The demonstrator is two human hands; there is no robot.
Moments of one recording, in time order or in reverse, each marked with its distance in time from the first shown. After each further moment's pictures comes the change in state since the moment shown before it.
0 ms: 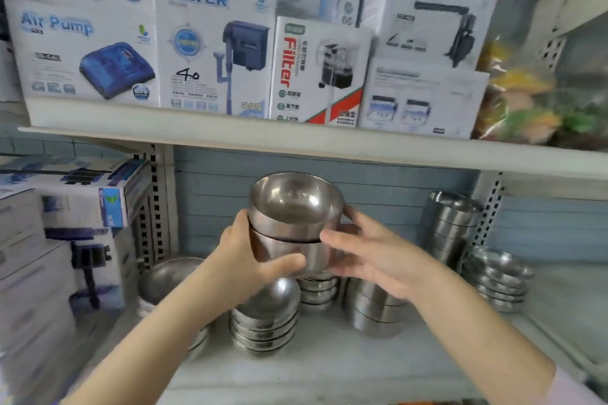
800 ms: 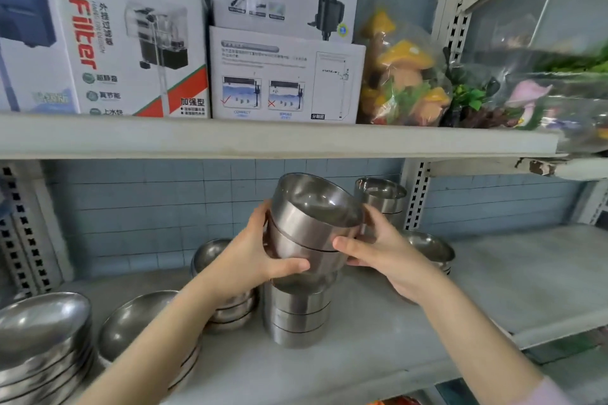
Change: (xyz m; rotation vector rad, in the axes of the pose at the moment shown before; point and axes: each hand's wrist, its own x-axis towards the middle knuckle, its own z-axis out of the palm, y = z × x) left_hand 0.089 0.055 0.154 -0.238 -0.236 0.250; right_hand -0.041 0.028 -0.161 -0.125 0.322 -0.126
